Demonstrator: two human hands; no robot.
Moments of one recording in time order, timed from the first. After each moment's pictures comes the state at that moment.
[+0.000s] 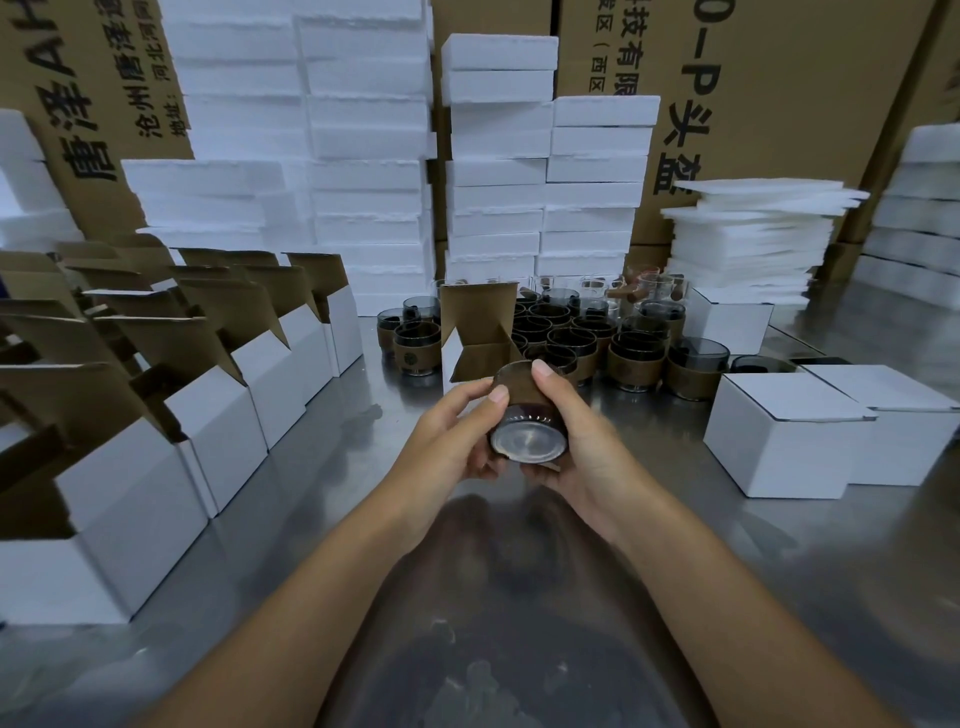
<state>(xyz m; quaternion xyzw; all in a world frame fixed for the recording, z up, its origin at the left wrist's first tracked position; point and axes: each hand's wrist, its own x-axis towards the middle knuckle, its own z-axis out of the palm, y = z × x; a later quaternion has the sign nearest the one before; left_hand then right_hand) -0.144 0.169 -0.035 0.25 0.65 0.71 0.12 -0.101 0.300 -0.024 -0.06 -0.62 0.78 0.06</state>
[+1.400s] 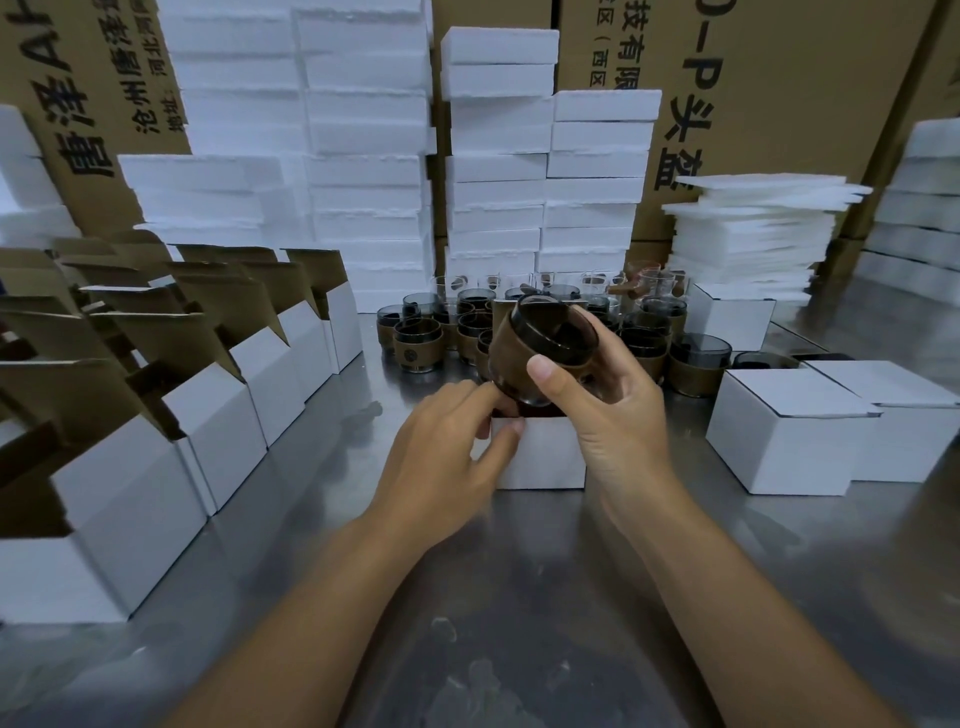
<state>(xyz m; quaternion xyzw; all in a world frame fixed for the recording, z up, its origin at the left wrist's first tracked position) -0.146 0.167 -0.042 0.40 0.80 0.35 -0.27 -0.096 0.303 -0.017 0.10 -0.63 0.69 0.35</state>
